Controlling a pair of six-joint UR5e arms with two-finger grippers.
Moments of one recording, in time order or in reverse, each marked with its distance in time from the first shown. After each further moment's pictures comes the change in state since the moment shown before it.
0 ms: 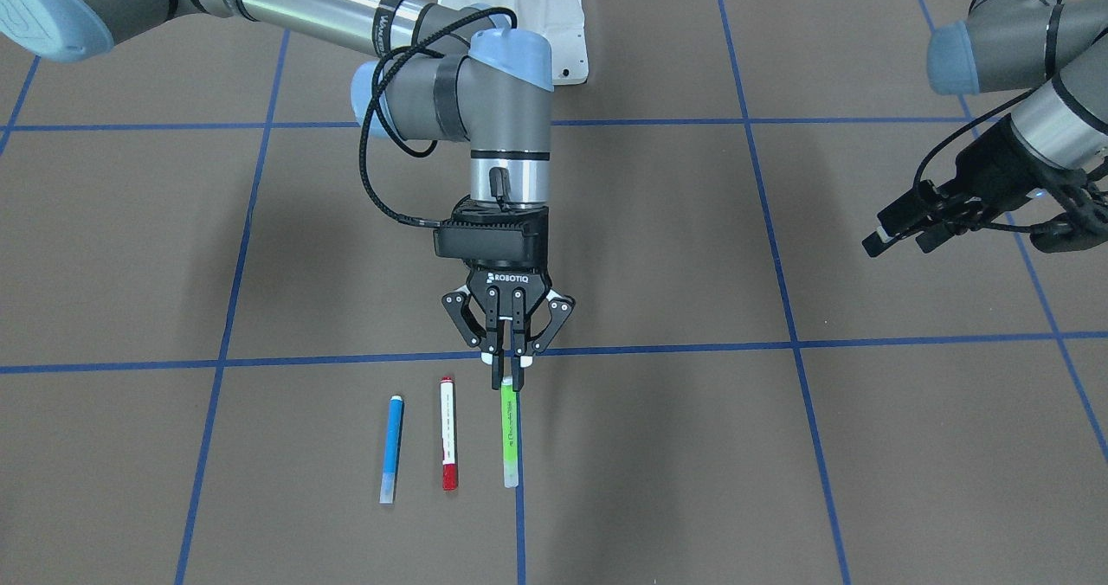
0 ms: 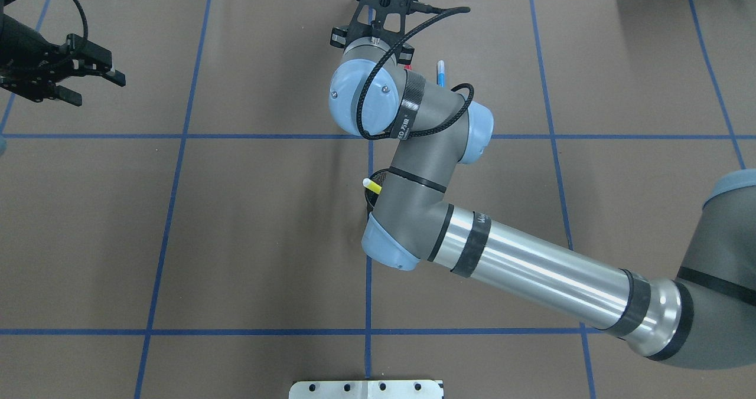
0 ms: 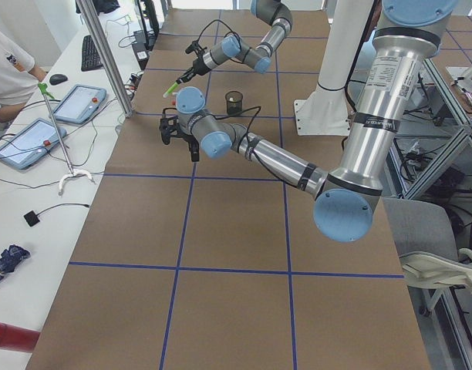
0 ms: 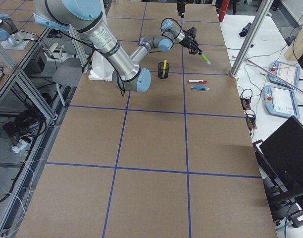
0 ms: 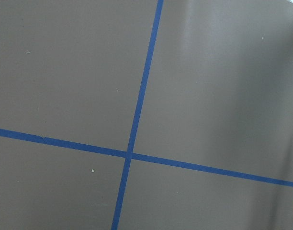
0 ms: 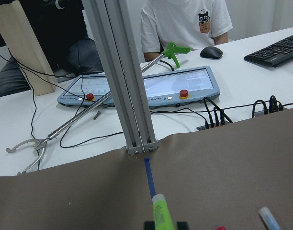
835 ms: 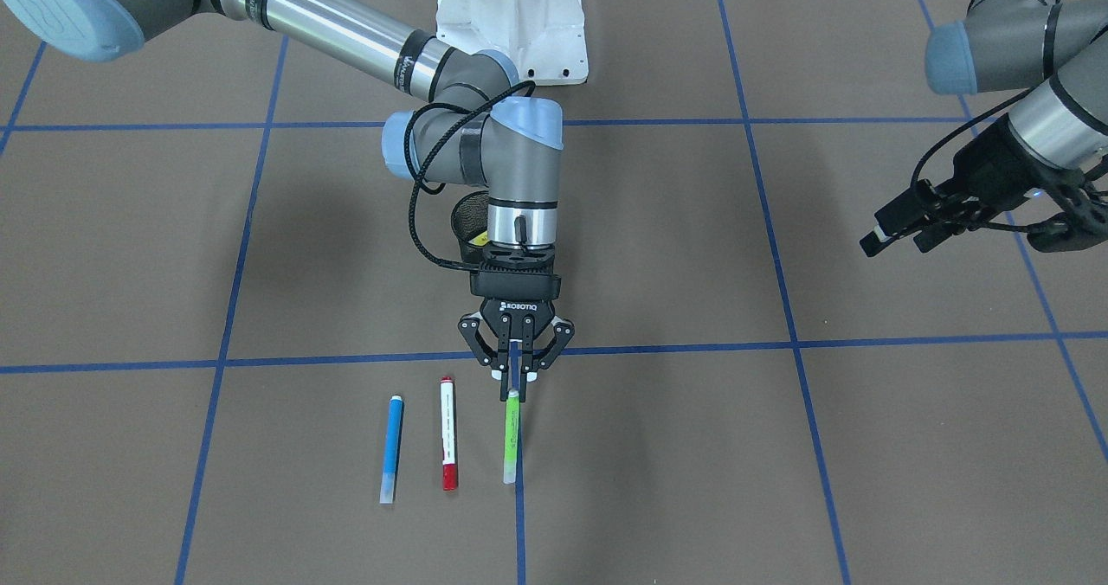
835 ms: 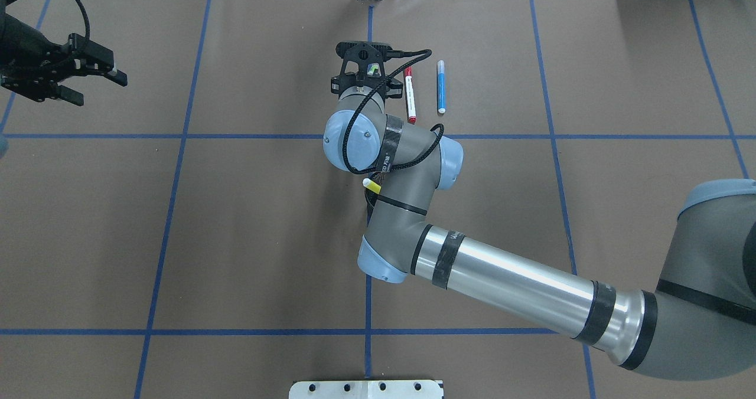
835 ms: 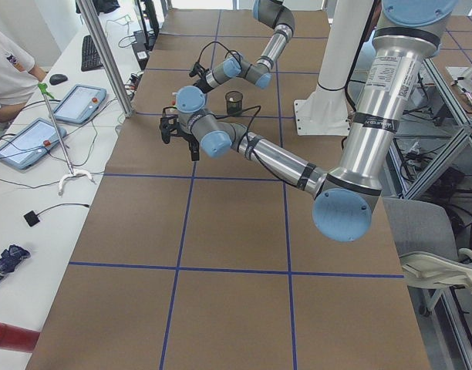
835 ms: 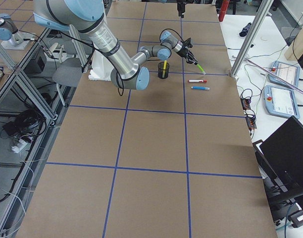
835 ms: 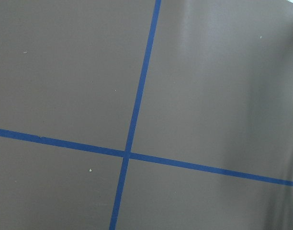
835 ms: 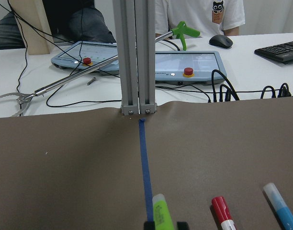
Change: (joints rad) left arm 0.002 -0.004 -0.001 0.001 0.000 -0.002; right arm -0.048 0.015 -0.153 0.074 -0.015 -0.105
